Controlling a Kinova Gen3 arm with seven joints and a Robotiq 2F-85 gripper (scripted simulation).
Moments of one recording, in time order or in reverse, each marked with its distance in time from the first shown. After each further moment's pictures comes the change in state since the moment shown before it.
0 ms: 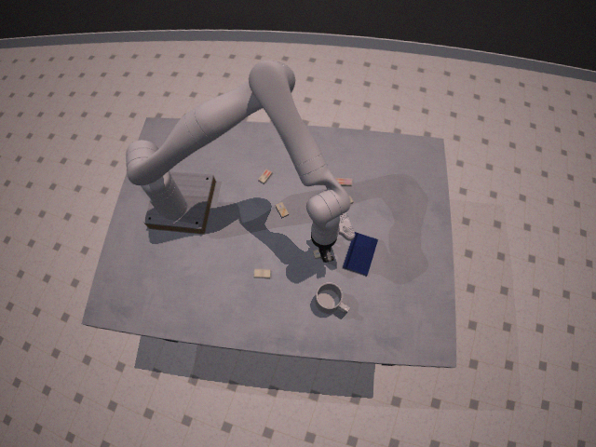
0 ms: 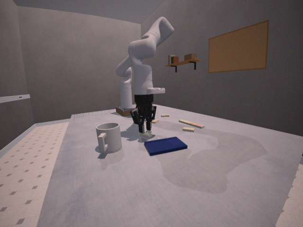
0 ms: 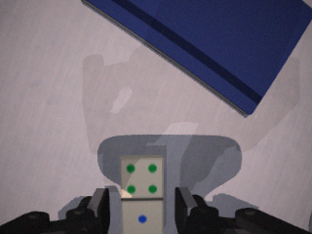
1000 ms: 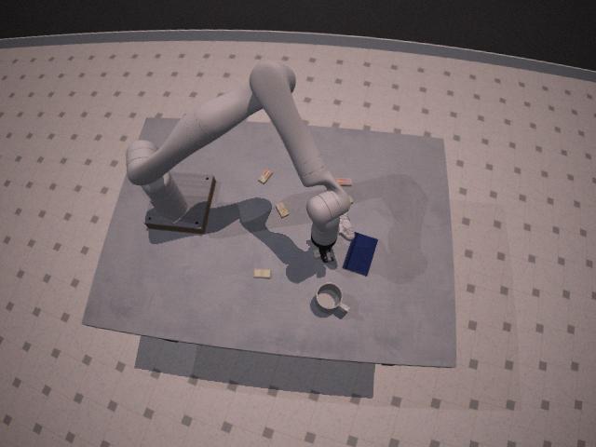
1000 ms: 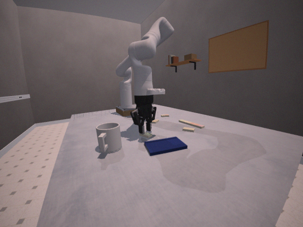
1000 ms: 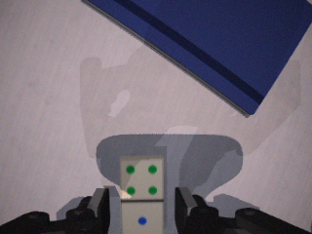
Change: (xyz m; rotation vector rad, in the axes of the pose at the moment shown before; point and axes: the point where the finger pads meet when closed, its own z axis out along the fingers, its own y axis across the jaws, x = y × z) arm 0.000 0.000 0.003 0.000 0.000 0.000
